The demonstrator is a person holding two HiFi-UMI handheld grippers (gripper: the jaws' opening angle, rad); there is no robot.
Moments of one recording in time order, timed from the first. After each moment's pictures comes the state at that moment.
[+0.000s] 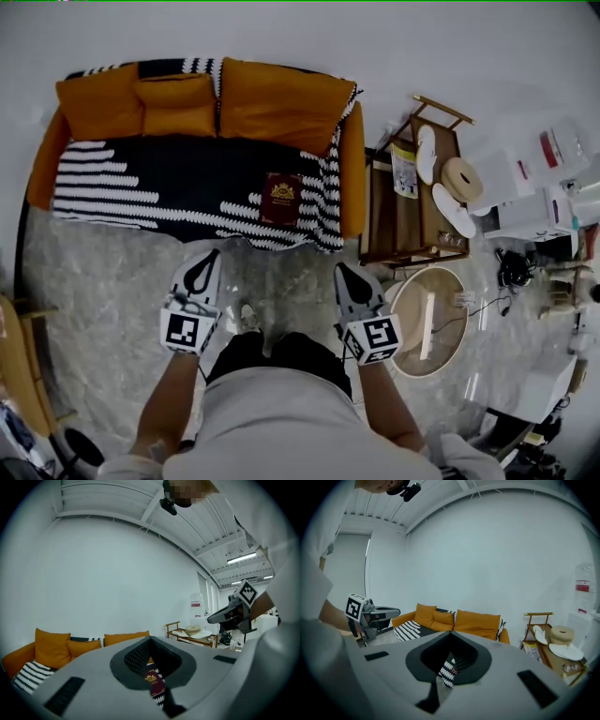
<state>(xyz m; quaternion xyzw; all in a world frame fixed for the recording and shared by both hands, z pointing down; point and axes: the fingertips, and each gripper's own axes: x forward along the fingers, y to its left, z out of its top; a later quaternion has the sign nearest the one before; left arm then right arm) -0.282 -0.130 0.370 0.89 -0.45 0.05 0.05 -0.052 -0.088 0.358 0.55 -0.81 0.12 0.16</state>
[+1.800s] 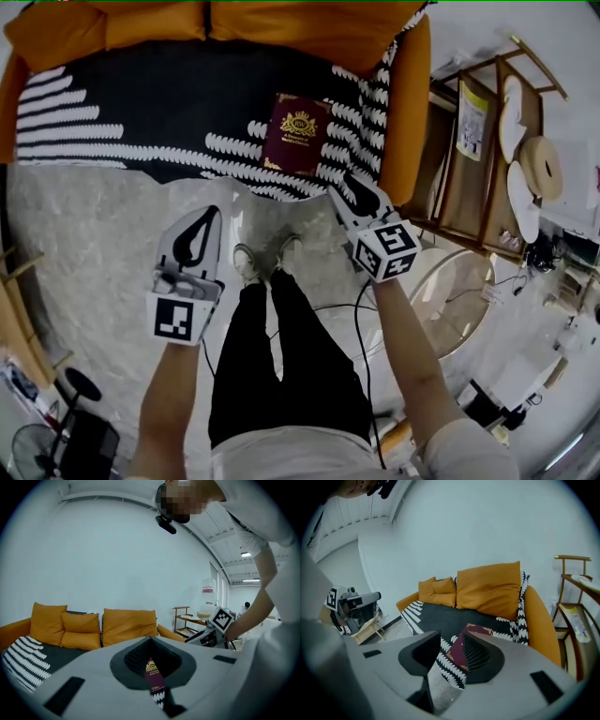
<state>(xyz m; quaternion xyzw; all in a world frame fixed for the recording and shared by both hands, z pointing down) -0.220 -0.249 0.572 0.86 -0.48 0.10 0.13 -0.016 -0.284 0.671 0.43 -0.83 0.27 0.22</state>
